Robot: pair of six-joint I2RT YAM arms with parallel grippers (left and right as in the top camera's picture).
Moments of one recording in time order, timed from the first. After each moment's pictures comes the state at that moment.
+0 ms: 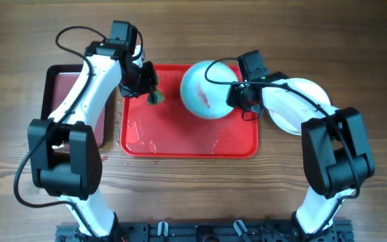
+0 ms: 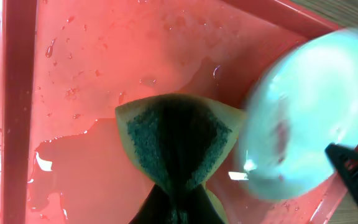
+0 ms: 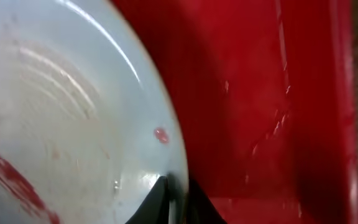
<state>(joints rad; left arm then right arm) -0.17 1.92 1.51 -0.94 0.26 -0.43 0.33 1.94 1.19 -0.52 -0.10 0.60</state>
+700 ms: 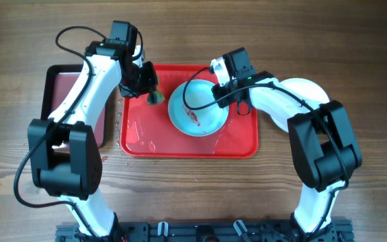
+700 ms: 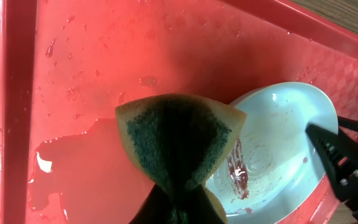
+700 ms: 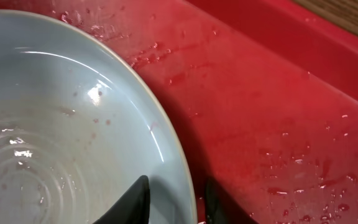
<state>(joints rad) -0.17 1.92 1.51 -0.94 0.26 -0.43 0.39 2.02 1.25 -0.35 -0.14 -0.11</state>
